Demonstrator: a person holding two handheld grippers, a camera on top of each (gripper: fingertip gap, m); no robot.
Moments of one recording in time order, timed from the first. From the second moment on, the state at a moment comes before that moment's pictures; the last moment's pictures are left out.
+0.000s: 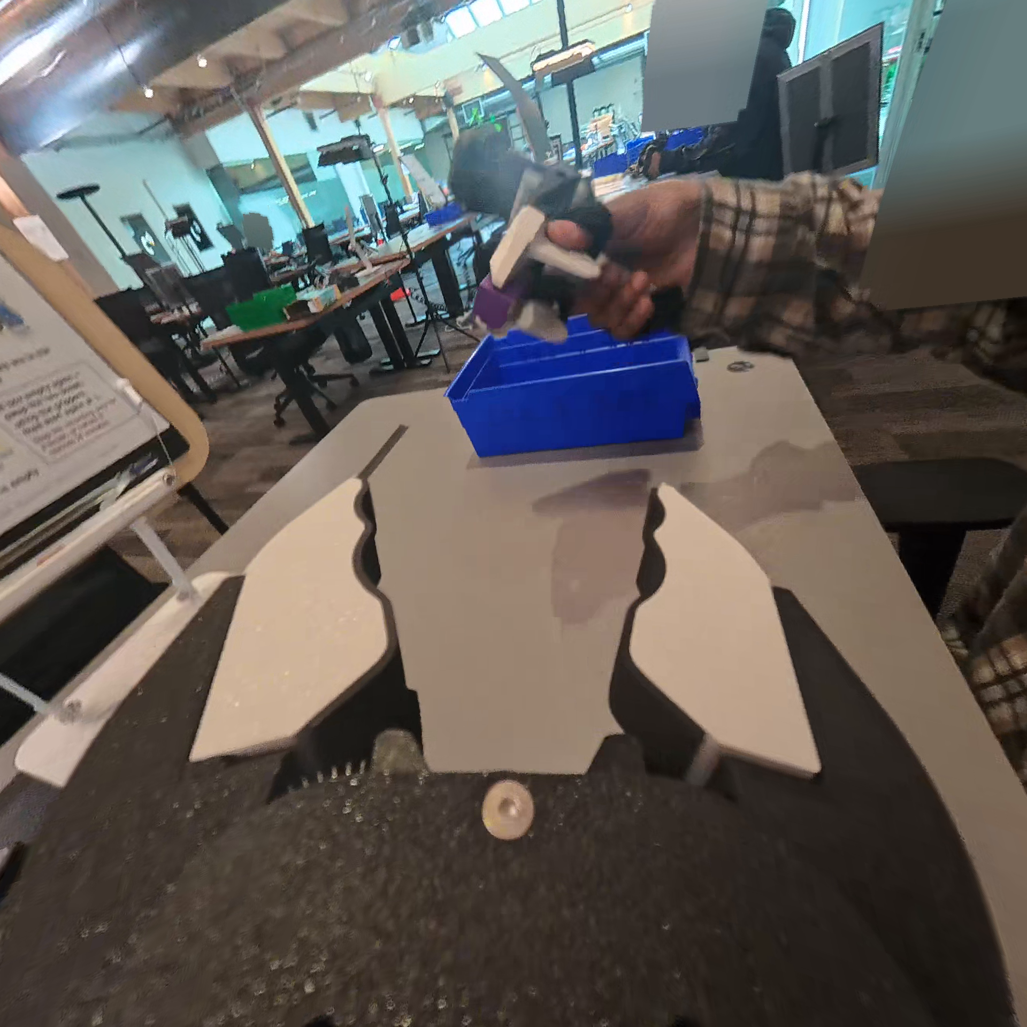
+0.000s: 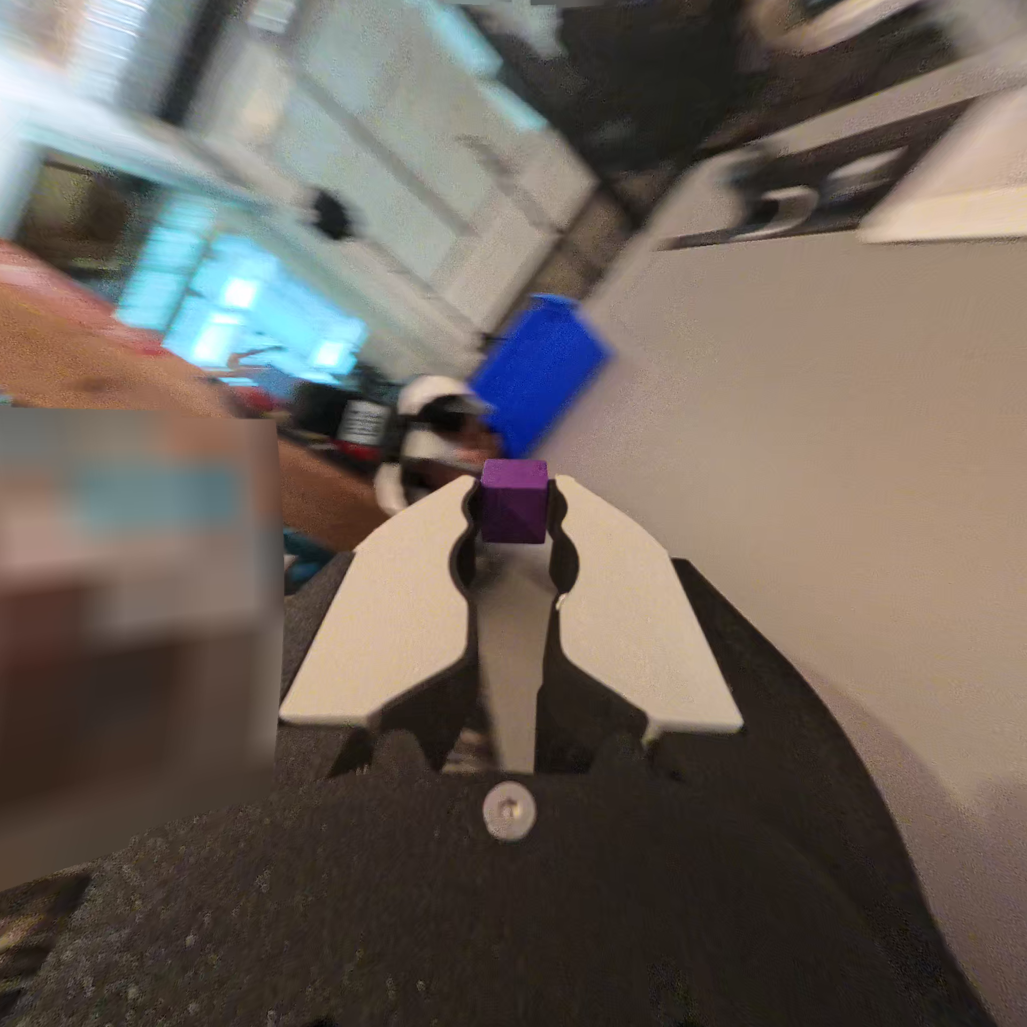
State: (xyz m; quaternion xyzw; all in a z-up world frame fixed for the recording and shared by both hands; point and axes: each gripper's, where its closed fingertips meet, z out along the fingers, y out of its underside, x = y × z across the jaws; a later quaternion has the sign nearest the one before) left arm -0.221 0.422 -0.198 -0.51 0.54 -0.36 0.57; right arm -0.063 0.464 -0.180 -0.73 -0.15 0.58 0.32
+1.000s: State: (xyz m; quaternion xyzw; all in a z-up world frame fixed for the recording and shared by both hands) left arm -0.604 0.500 -0.175 -0.81 0.33 0.03 0.49; right arm 0.011 0.447 -0.188 -0.80 -0.25 0.36 0.41
